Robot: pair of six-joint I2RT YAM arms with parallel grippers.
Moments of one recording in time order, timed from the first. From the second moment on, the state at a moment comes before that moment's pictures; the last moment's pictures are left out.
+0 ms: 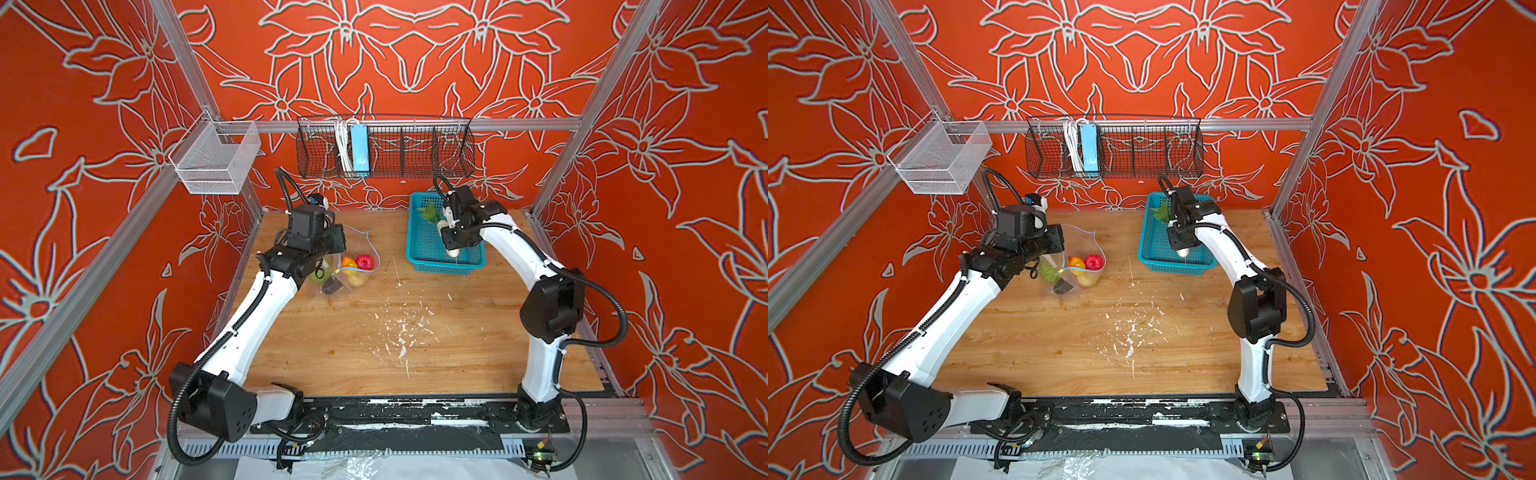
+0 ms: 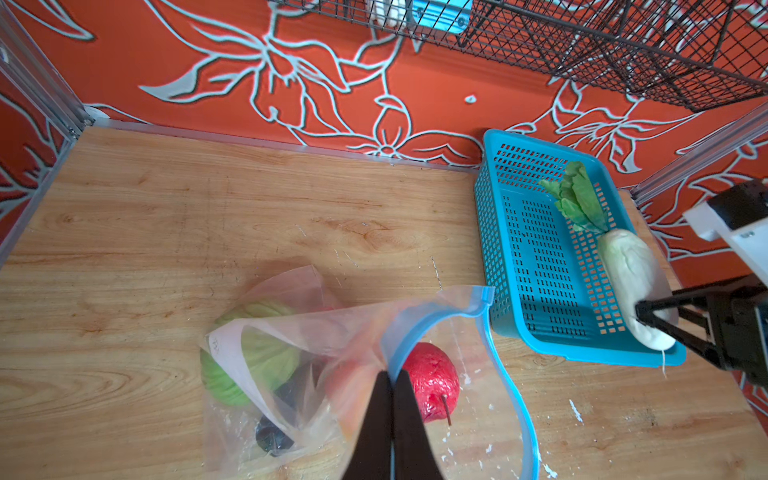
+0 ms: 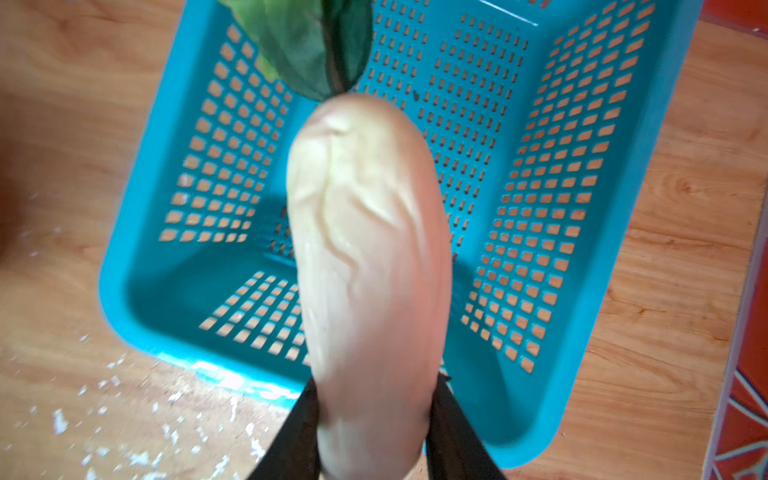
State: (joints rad) left arm -0.23 1.32 1.33 -0.55 -0.05 -0.34; right arm 0.35 1.95 1.90 -1.07 0.10 0.12
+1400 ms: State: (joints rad) left arm -0.27 1.32 1.33 -0.55 -0.03 -0.35; right arm 0.63 1.75 1.97 -1.43 0.06 0.15
